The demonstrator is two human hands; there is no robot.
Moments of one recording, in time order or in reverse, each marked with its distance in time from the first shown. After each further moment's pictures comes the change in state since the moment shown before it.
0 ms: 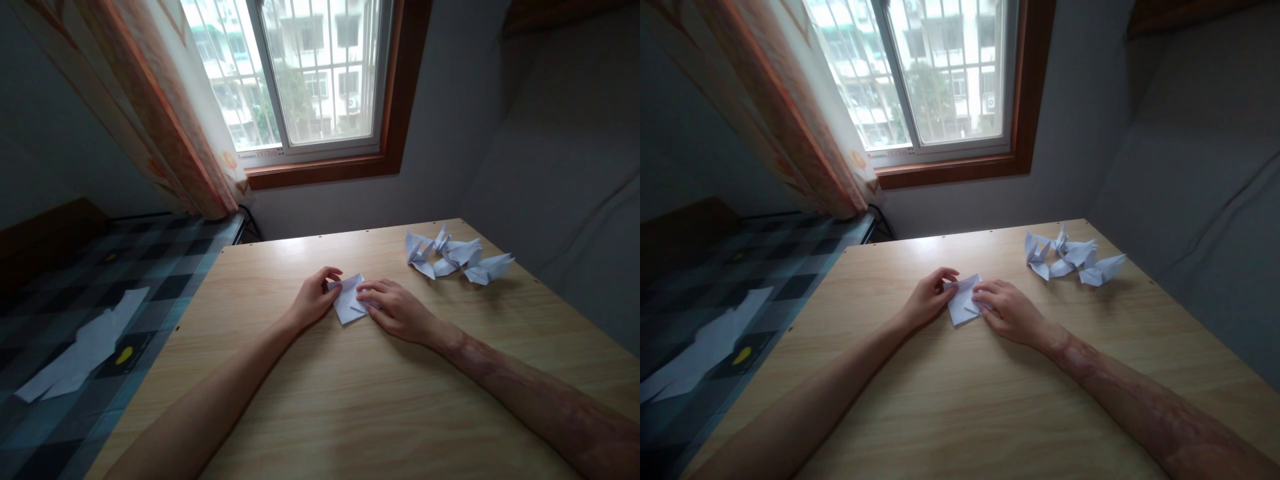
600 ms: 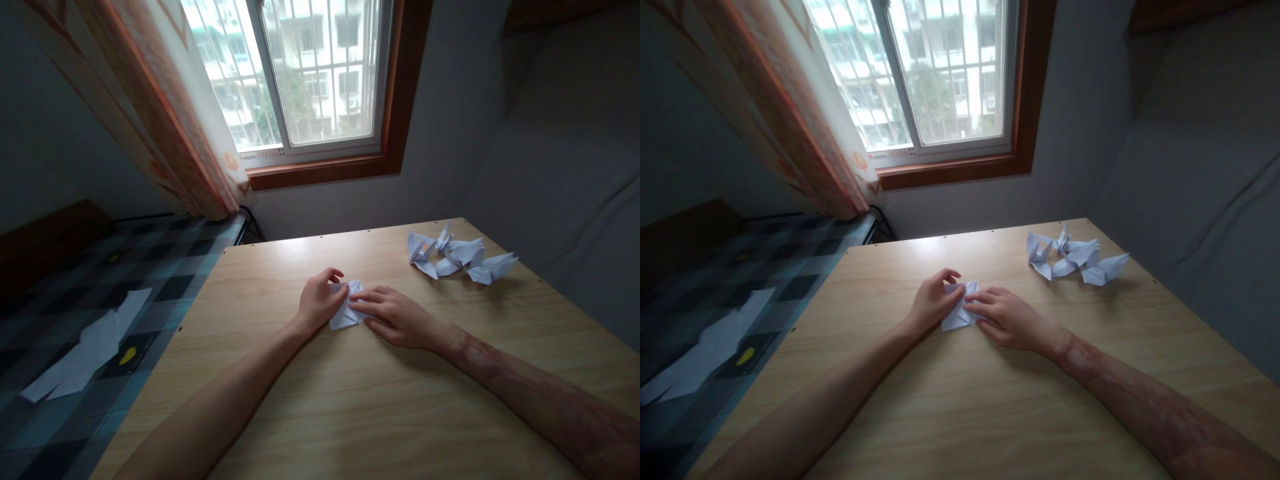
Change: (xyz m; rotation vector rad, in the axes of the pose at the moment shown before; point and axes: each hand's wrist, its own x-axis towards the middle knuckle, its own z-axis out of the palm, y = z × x) left_hand -0.001 0.014 0.015 0.230 0.161 -0.086; right_hand 0.000 -0.004 0.000 -0.013 -0.141 -0.125
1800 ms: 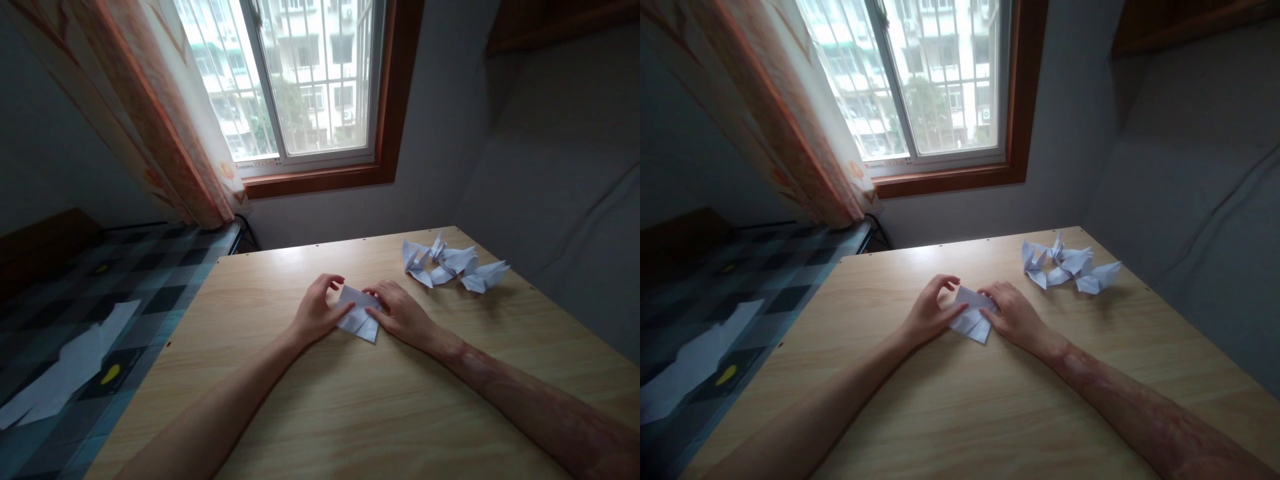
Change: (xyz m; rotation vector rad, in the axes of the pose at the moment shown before) left_hand -0.001 -0.001 -0.006 -0.158 -0.041 0.281; right_hand -0.001 0.018 0.006 0.050 0.263 0.333
